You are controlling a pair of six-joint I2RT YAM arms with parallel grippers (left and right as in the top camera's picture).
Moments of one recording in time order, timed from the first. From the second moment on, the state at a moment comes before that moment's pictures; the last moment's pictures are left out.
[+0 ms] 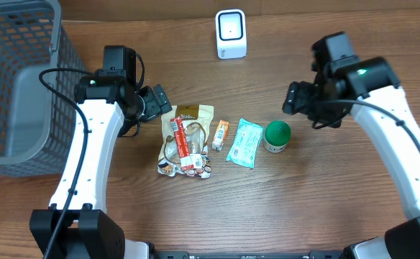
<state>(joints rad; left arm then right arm) -0.02 1.61 1.44 -1.11 0.02 -0.49 0.30 1.65 1.57 -1.22 -0.14 0.56</state>
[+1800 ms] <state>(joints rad) -0.02 1.61 1.44 -1.11 0.02 -0.49 0.52 1.70 1.20 -0.76 0.13 0.75</state>
